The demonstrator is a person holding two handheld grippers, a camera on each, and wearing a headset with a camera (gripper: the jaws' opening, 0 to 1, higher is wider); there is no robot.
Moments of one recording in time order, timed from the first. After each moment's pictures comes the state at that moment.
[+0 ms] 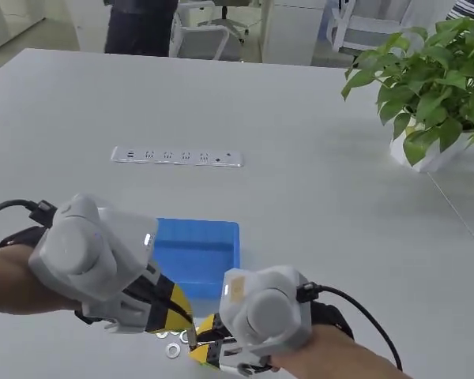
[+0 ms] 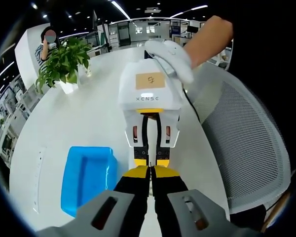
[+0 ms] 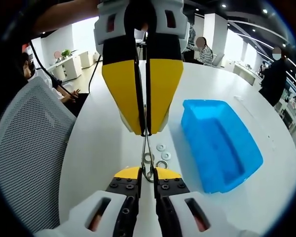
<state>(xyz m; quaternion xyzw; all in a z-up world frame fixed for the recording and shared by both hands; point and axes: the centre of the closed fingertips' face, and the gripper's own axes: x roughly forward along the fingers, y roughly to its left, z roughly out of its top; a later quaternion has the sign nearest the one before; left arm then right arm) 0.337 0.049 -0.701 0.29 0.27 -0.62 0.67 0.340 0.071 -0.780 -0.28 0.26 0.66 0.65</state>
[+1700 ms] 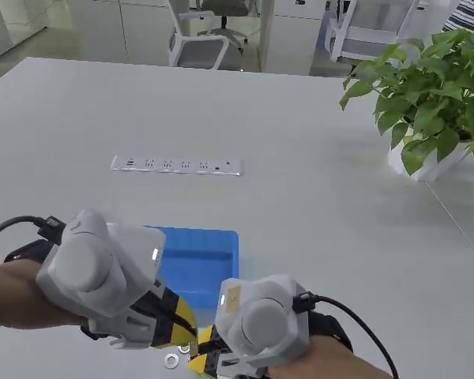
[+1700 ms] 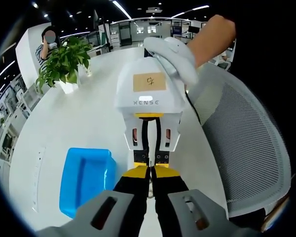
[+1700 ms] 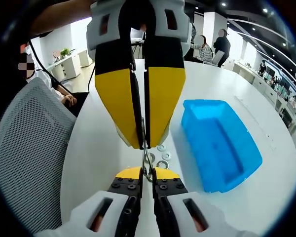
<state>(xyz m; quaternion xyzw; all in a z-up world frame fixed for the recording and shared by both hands) 0.338 0.046 -0.705 0.29 0.27 -0.62 0.67 0.339 0.071 -0.778 -0.28 0.27 0.66 0.65</state>
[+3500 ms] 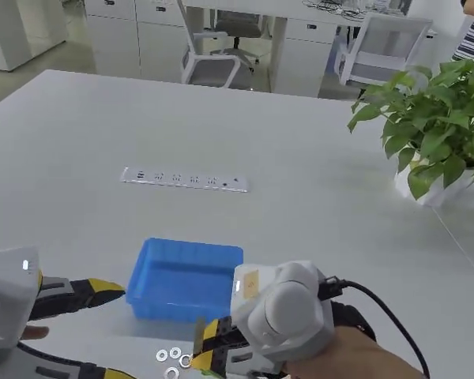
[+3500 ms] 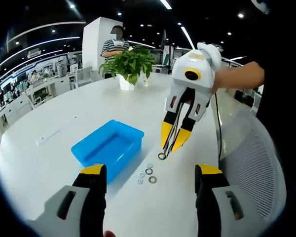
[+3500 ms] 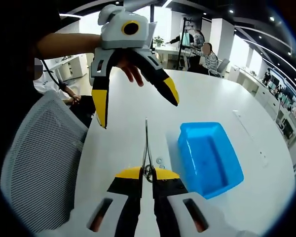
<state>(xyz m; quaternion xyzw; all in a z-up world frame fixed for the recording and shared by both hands) 0.336 0.119 -0.687 0.10 0.25 -0.45 0.85 0.339 0.070 -0.717 -0.29 0.24 0.68 0.63</state>
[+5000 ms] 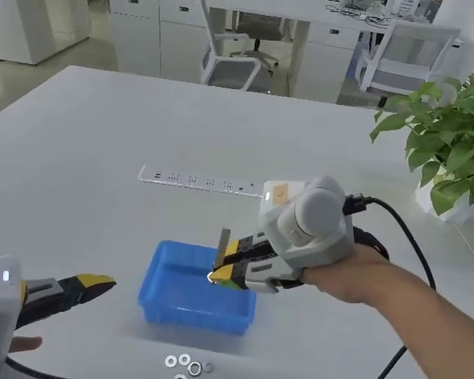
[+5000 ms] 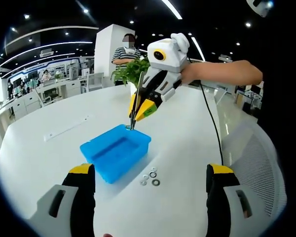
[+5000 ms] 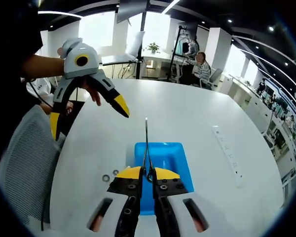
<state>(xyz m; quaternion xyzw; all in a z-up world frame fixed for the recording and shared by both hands) 0.337 0.129 -0.679 0.06 0.22 -0.42 0.88 0.432 0.088 -0.675 -0.30 0.20 0.67 0.65</state>
